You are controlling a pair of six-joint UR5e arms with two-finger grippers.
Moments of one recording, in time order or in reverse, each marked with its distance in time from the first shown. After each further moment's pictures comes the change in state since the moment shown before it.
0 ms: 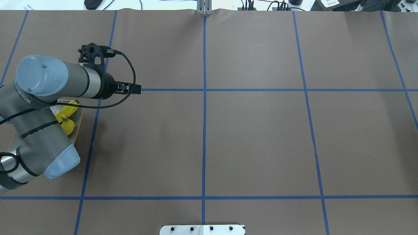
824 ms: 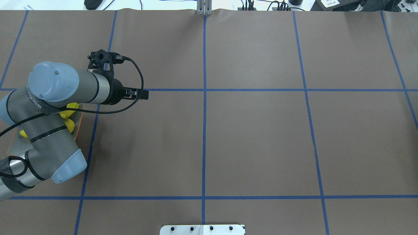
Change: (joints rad) left arm 0.029 -0.017 0.013 -0.001 0.005 -0.026; right arm 0.001 -0.024 -0.168 0.138 0.003 0.017
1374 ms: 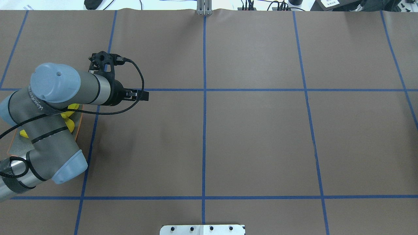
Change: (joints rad) left arm 0.005 0.001 0.006 0.000 0.001 0.001; right arm -0.022 0.011 -0.013 0.020 0.005 0.012
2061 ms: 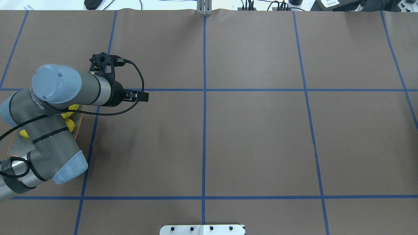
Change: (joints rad) left arm 0.002 0.001 0.006 0.000 0.000 0.002; right arm -0.020 0.001 -0.020 0.017 0.027 0.023
